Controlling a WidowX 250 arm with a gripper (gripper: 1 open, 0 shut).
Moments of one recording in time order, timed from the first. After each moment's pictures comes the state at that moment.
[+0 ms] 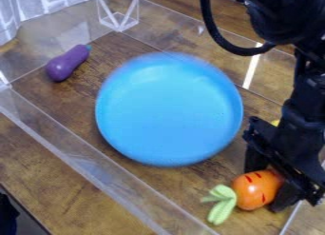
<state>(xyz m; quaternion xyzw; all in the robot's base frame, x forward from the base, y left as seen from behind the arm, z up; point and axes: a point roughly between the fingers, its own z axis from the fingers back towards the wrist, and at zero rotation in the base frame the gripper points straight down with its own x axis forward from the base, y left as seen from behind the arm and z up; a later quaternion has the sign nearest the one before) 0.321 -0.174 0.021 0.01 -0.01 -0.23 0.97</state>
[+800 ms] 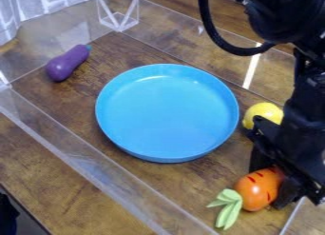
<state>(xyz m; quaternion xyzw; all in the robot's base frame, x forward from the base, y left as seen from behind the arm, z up) 0.321 -0.178 0.021 0.00 -0.02 -0.25 0.97</state>
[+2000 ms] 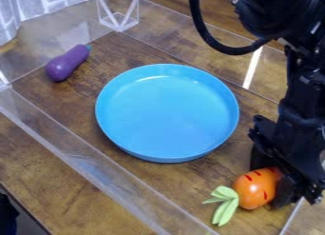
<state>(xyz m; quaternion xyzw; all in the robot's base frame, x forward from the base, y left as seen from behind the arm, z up) 0.322 -0.176 0.022 -0.02 -0.03 -0.29 0.96</state>
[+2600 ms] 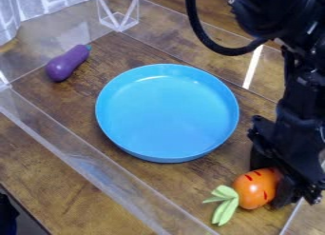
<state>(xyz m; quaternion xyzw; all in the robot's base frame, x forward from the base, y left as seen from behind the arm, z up) 0.320 -0.176 0.021 -0.02 -0.04 -0.28 0.96</state>
